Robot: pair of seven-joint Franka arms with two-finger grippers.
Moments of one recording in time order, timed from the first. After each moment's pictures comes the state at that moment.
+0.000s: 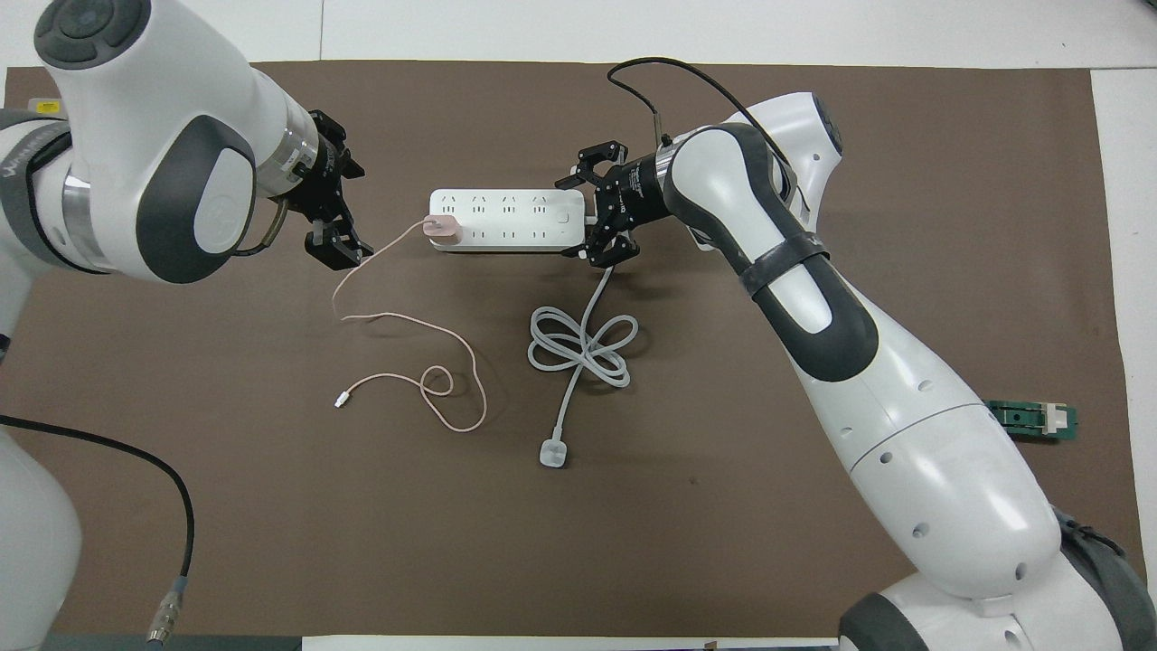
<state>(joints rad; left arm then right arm) -0.24 0.39 -0.09 -1.44 -0.09 1.83 -1.95 0.34 0.85 -0.02 -1.24 1.05 2.05 1.30</state>
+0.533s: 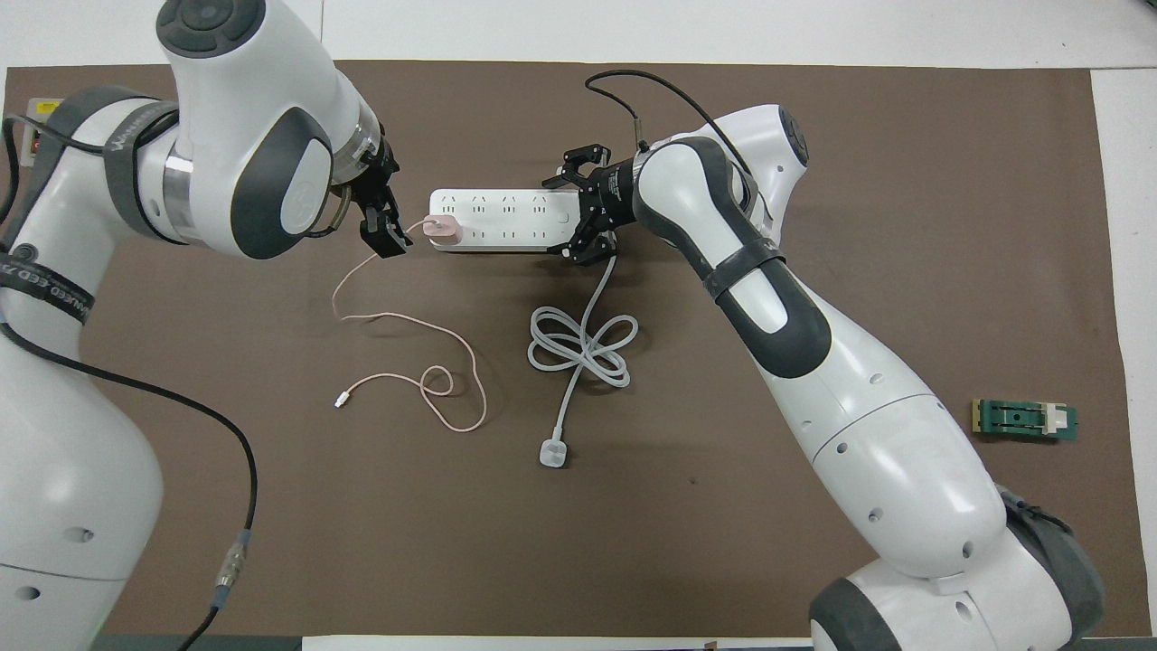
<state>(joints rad) -0.31 0.59 -0.07 -1.25 -0.02 1.81 -2.10 0.39 0.93 -0.02 -1.17 1.05 2.14 1.30</state>
